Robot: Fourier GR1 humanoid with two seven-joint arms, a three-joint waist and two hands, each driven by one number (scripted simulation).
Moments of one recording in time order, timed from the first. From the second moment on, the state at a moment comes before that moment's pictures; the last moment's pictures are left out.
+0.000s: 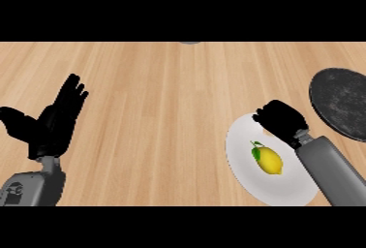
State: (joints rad) left arm -0.18 0.22 0.04 -1.57 0.15 0.11 0.23; right arm -0.47 -0.44 0.40 -1.20 1.57 0.33 -0.34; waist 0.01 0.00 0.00
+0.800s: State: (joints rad) left arm -0.16 0.21 0.09 -1.58 0.15 0.10 0.23; right arm -0.40 -0.25 0.15 -1.22 1.46 0.38 -0.21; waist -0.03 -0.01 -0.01
